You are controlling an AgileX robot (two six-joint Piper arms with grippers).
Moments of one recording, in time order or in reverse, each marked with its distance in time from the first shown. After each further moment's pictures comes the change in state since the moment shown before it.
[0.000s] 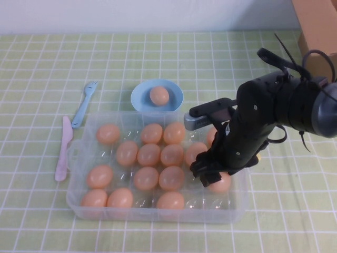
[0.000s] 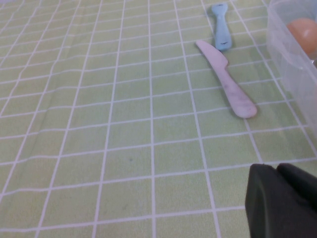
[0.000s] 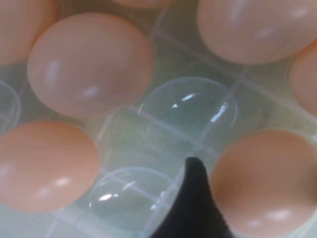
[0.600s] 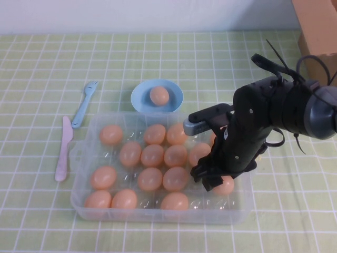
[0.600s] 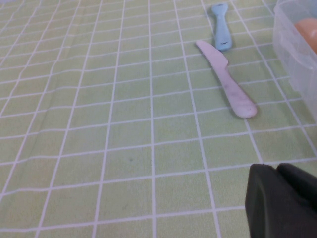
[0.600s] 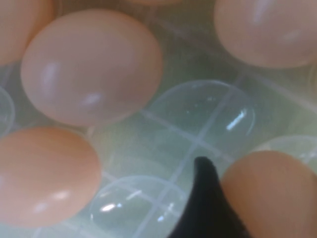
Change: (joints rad) right arm 0.001 0.031 -0.002 0.000 0.003 -0.012; left arm 0.000 0.000 0.000 0.000 0.000 0.000
